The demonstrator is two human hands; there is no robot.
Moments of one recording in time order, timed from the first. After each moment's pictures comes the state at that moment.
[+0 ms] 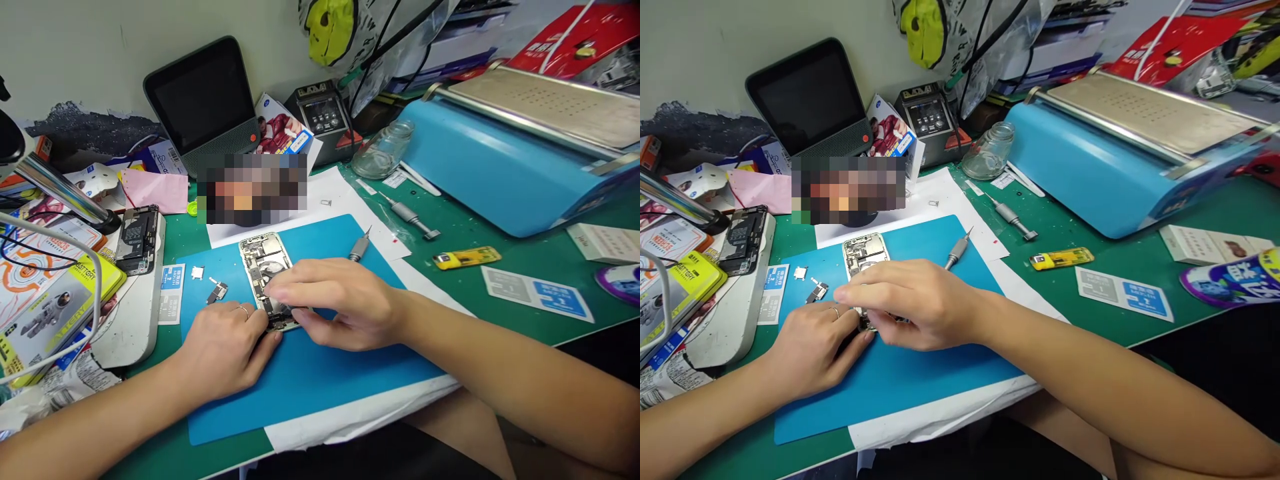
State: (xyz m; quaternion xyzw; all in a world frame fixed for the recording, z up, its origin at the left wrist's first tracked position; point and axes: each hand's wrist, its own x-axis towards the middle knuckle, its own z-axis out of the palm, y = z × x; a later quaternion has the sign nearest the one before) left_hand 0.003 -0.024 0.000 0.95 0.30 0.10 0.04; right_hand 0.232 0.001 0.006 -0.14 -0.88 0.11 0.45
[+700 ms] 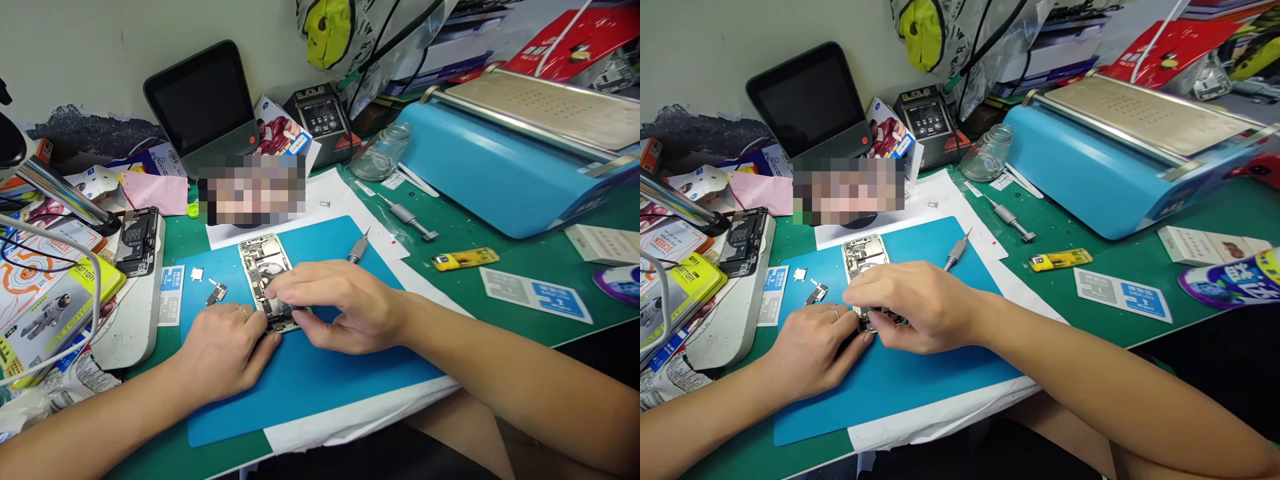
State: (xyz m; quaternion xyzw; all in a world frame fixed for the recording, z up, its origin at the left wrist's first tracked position) left_hand 0.004 -0.023 0.002 0.95 0.30 0.10 0.04; right_hand 0.231 0.000 0.008 -0.14 -0.87 0.12 0.45
